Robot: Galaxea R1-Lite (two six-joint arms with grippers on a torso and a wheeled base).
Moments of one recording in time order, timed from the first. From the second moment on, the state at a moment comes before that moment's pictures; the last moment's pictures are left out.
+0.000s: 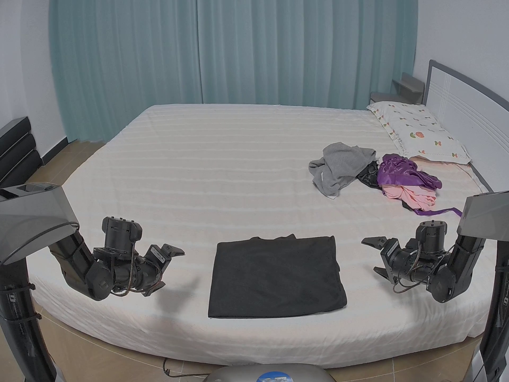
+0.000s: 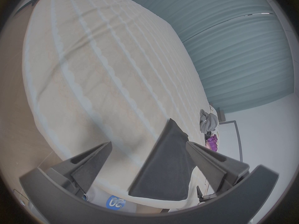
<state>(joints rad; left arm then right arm) -0.19 2.15 -0.65 -0.76 -0.18 -1.08 0.10 2.28 -0.53 -1.23 0.29 1.04</state>
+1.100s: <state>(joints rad) -0.23 2.19 -0.66 -0.77 -0.07 -1.04 0.11 2.31 -0.51 -1.24 0.28 1.03</state>
